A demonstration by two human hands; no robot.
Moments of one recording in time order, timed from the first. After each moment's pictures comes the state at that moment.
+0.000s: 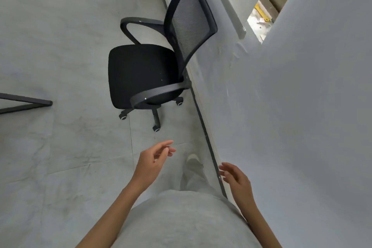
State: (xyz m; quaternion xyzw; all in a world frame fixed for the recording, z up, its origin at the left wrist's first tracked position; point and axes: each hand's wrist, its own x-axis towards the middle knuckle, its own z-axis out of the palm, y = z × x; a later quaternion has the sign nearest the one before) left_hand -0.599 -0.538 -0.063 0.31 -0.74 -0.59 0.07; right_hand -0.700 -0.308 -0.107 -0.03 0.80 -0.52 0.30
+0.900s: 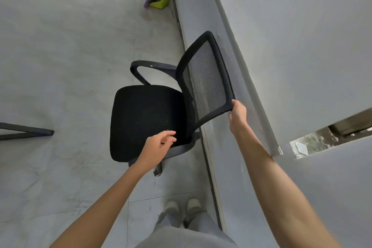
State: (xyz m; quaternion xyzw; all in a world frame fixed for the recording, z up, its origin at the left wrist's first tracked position) left_hand -0.851 -0.748 -0.059 0.32 -0.80 -0.51 0.06; right_hand -1.090 -0.639 -0.048 0.09 0.71 -0.64 0.27
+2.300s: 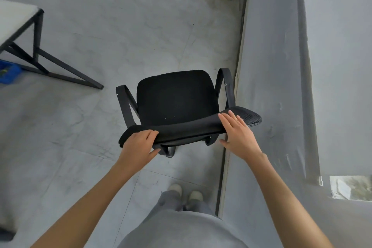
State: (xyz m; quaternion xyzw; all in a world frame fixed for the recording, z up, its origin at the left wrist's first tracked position) left_hand -0.739 -0.733 -0.063 0.37 -0.93 -0.05 0.00; right_hand -1.026 -0.629 -0.060 -0.65 0.75 -0.03 0.14
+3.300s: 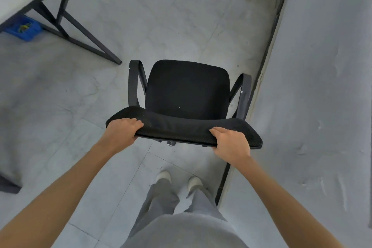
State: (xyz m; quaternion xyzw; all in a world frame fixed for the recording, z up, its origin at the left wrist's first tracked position) left_hand -0.621 -0.795 -0.091 0.44 -0.90 -0.09 -0.02; right_hand -0.923 -0.687 -0.064 -0.69 0.70 0.10 0.15
